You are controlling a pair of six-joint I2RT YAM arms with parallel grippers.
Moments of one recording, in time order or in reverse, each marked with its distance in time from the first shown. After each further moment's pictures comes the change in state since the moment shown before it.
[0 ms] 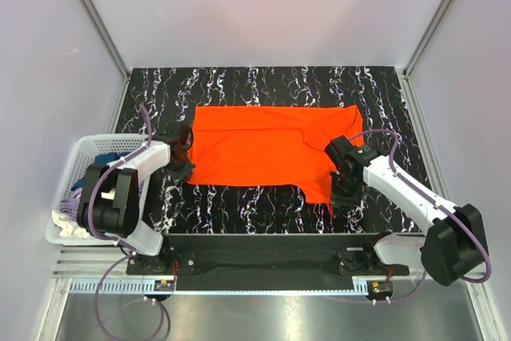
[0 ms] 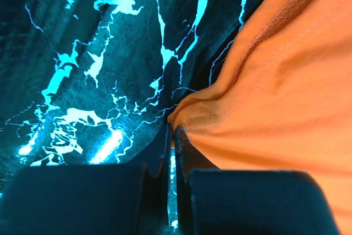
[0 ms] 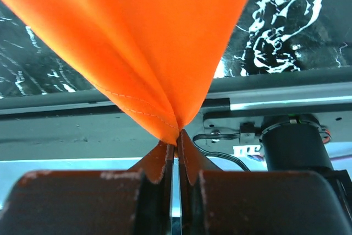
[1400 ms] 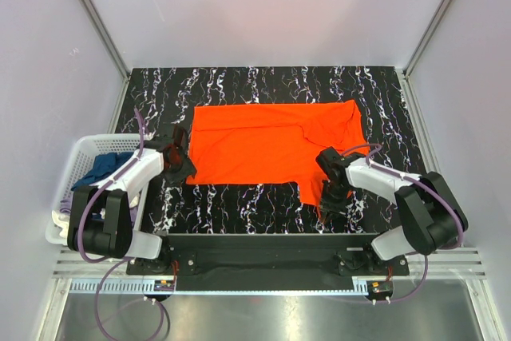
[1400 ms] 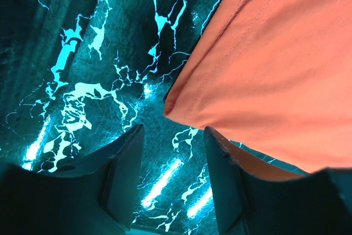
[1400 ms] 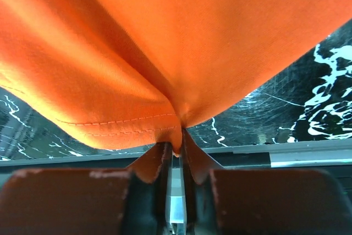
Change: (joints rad) left arm 0.001 -0.158 -0.044 -0.038 0.057 0.073; right arm -0.003 0.221 -0.185 0.349 -0.061 0.122
